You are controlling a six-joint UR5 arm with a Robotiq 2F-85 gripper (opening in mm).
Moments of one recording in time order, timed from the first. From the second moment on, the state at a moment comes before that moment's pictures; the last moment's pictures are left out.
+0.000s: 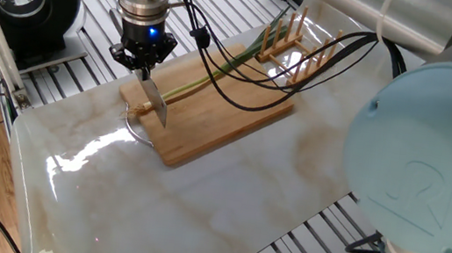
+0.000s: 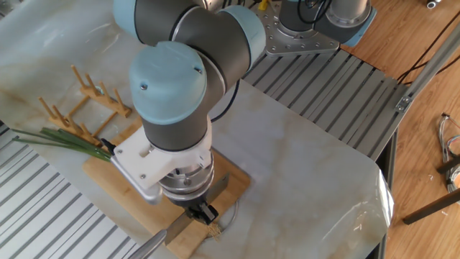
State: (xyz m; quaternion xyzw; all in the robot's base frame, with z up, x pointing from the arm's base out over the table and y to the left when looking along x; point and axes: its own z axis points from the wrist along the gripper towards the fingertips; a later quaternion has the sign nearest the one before) arm 0.668 0.163 0.091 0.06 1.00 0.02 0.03
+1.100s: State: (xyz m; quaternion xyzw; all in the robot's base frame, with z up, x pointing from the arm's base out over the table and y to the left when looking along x) arm 0.665 0.175 0.085 0.08 1.00 0.03 0.03
